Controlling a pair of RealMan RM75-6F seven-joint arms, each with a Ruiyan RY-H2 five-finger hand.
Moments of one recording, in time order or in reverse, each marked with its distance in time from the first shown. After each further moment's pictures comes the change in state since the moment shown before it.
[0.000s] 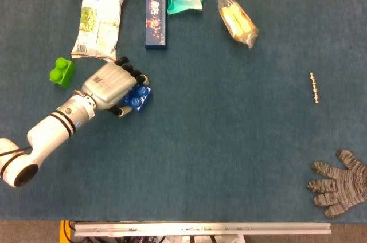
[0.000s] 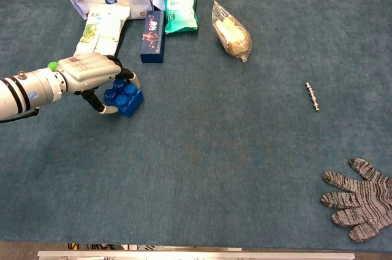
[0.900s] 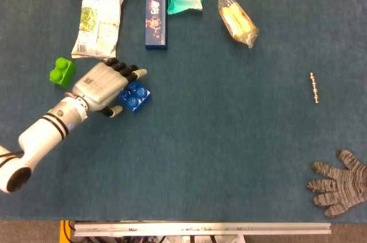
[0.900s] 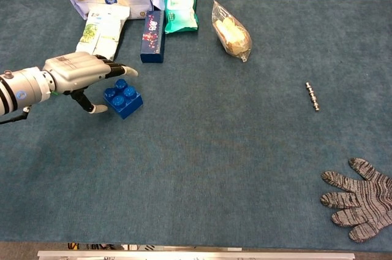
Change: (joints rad) left arm 0.005 0.084 0.022 -0.119 -0.110 0.005 0.117; right arm -0.001 0.000 0.004 0.002 -0.006 0.004 0.004
